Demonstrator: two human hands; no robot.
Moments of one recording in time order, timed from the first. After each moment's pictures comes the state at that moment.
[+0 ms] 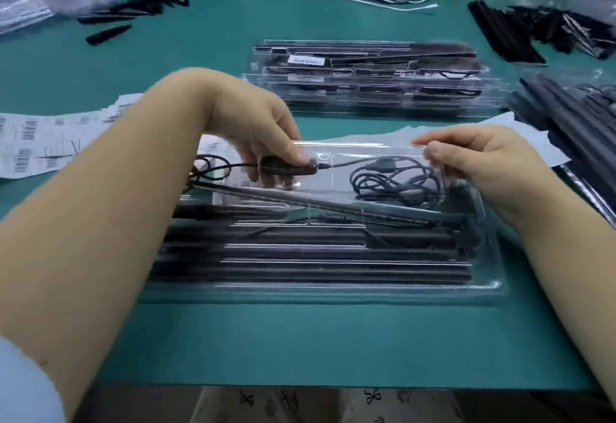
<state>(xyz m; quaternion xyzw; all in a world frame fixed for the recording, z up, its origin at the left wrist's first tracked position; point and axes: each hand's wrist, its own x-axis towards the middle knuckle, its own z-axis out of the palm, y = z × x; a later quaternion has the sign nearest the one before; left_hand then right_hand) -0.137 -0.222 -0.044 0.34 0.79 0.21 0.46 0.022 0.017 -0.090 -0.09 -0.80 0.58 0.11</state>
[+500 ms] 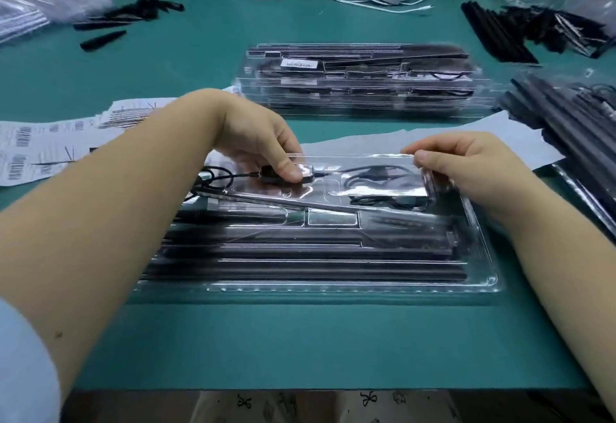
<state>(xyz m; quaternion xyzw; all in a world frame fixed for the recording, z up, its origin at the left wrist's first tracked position) -0.146 -0.212 -0.064 0.30 0.74 0.23 0.56 0.016 0.024 -0.097 -0.13 -0.84 0.52 0.08</state>
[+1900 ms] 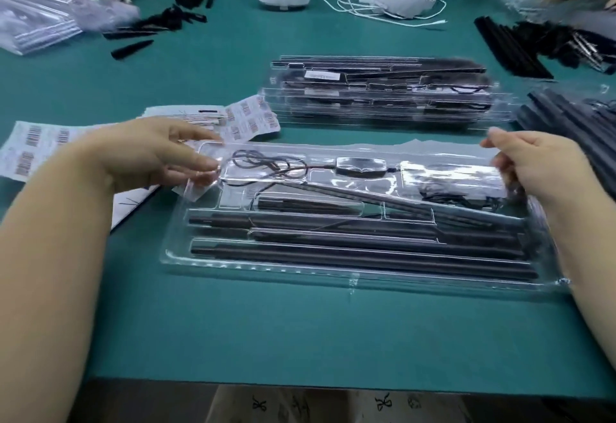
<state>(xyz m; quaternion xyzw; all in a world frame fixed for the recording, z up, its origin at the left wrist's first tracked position) -0.137 -0.342 -0.074 0.08 0.78 0.55 0.29 0.011 0.070 -0.102 -0.24 -0.78 0.54 0.22</state>
